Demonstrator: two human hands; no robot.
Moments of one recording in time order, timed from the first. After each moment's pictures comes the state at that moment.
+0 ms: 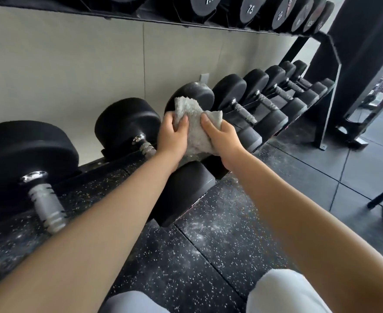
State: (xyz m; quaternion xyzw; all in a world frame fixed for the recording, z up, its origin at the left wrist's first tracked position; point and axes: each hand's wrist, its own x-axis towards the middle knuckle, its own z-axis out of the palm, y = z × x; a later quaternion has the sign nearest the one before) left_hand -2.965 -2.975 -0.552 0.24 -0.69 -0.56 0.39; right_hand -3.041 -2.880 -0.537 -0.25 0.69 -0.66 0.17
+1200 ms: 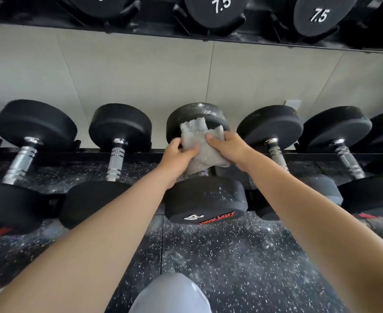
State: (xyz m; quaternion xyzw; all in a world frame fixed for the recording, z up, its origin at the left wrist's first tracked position) left_hand -3.119 -2.940 -0.565 0.47 -0.53 -0.57 0.42; right_hand -3.279 -2.931 -0.537 -0.52 0.65 -0.38 0.39
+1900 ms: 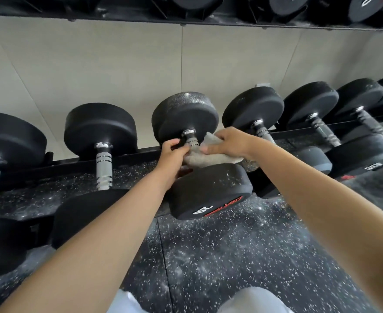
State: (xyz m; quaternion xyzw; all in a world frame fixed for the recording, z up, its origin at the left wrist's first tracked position) left_hand -3.119 -2.959 -0.593 0.45 -0.48 -0.65 0.38; right_hand -3.282 -2.907 -0.533 -0.60 0.72 -0.19 0.28
